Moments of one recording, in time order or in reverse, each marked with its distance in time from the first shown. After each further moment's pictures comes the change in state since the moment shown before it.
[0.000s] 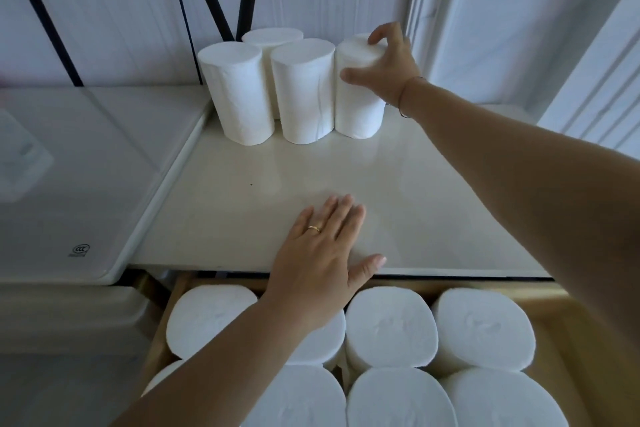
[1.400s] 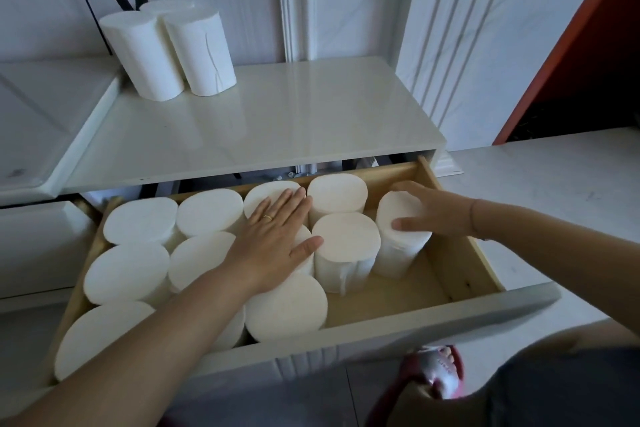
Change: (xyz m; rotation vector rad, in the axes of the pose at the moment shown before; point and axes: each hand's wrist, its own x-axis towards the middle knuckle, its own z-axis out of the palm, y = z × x) left_hand -0.090 0.096 0.022 -0.079 -0.200 0.143; right_hand -0.347 0.096 -0.194 -0.485 -0.635 0.411
